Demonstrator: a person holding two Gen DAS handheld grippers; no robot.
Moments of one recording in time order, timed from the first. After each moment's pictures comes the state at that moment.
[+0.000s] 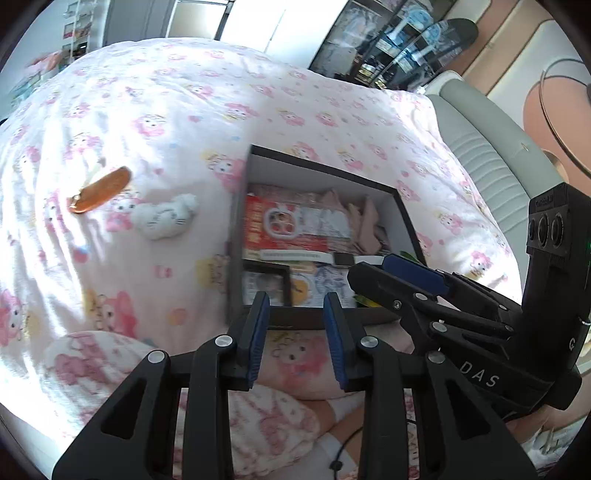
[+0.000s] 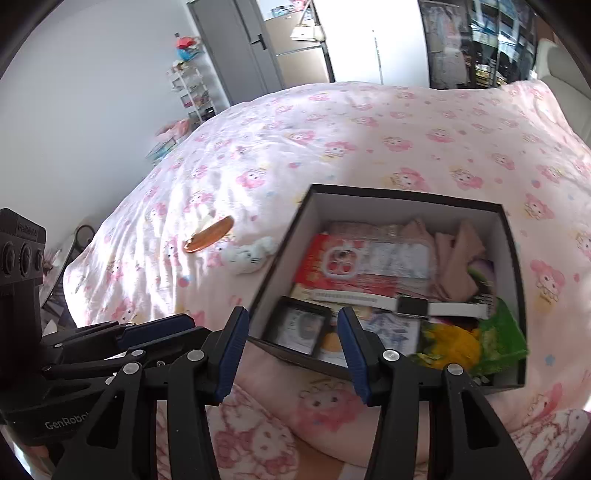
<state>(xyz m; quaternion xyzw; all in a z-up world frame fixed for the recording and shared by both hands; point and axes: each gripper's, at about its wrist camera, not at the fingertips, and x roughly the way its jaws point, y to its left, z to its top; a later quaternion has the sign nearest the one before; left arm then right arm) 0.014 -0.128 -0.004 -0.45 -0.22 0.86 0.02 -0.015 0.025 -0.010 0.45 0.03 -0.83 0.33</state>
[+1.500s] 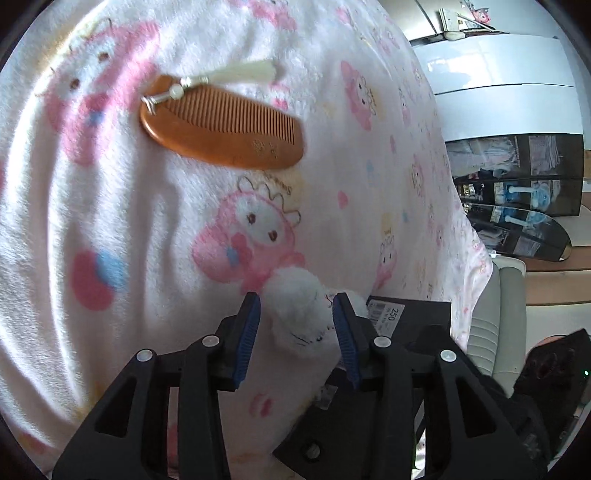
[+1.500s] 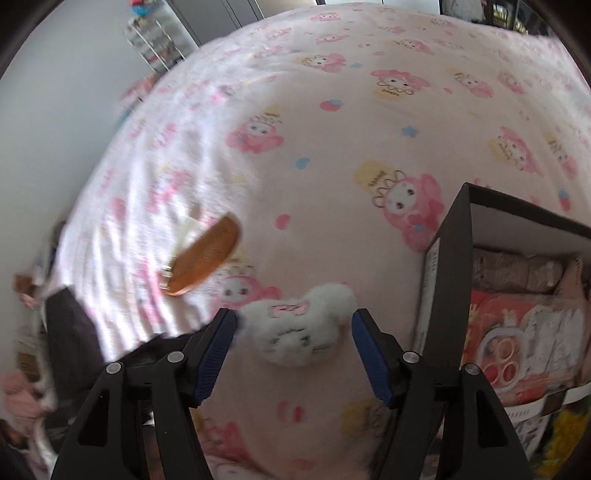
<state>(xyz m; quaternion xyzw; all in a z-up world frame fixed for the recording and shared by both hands) -0.077 -0.341 -0.195 -0.42 -0.57 0.69 -0.10 -0.136 -0.177 -0.105 0.57 0.02 -0.76 0.29</state>
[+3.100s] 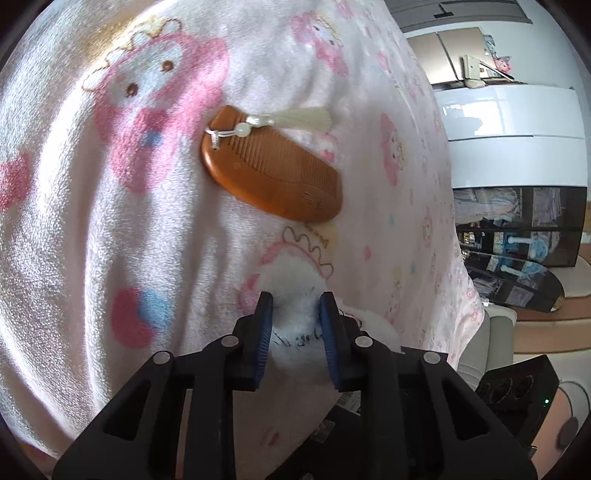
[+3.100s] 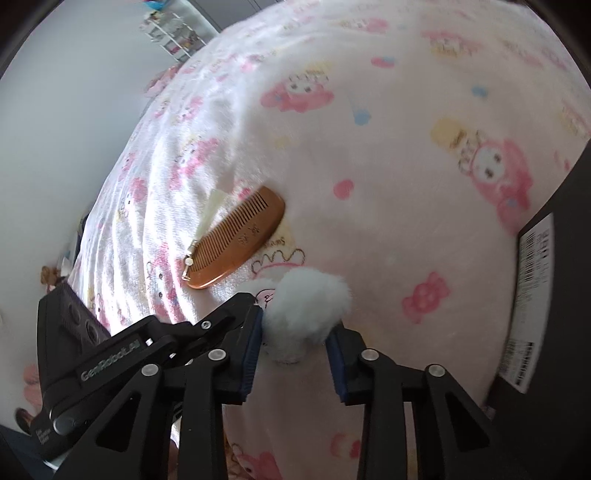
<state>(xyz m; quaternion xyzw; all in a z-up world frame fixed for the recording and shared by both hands) -0.057 -0.366 -0.209 -0.36 -0.61 0.69 -0.15 -0.127 -0.220 -0.151 0.59 0.00 -0.73 0.35</state>
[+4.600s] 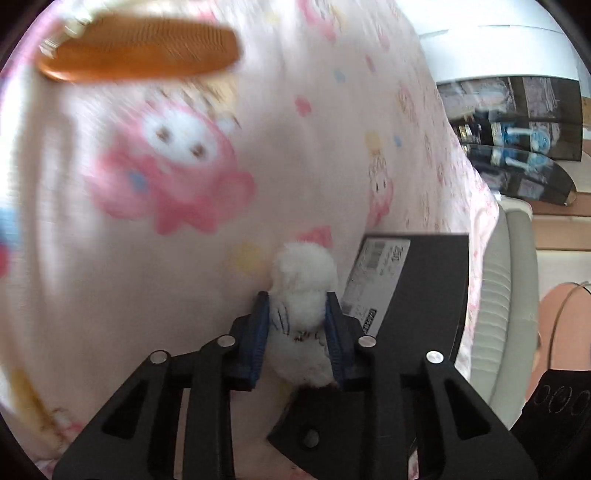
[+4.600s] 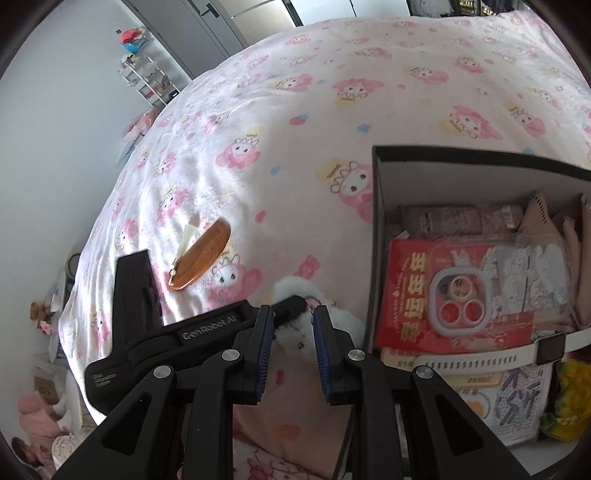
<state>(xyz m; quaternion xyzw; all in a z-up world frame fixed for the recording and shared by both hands) -0.095 -0.301 -0.198 -0.47 -0.53 0.70 -0.06 -0.107 -0.112 -0.098 0.56 -0.05 -0.78 0.29</state>
